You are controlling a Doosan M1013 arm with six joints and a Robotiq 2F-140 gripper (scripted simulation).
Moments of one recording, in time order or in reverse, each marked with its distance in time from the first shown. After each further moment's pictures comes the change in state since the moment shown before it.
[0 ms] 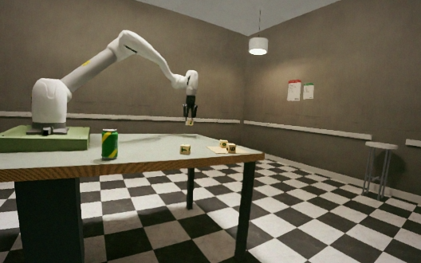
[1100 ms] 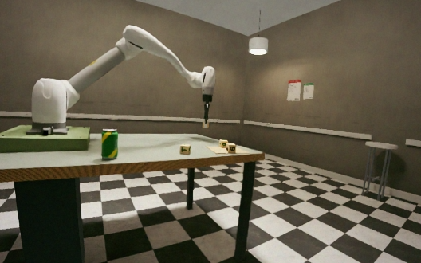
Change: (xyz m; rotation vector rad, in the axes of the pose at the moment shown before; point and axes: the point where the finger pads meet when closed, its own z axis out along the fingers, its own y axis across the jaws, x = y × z) arm 0.218 -0.024 0.001 -0.001 -0.002 -1.045
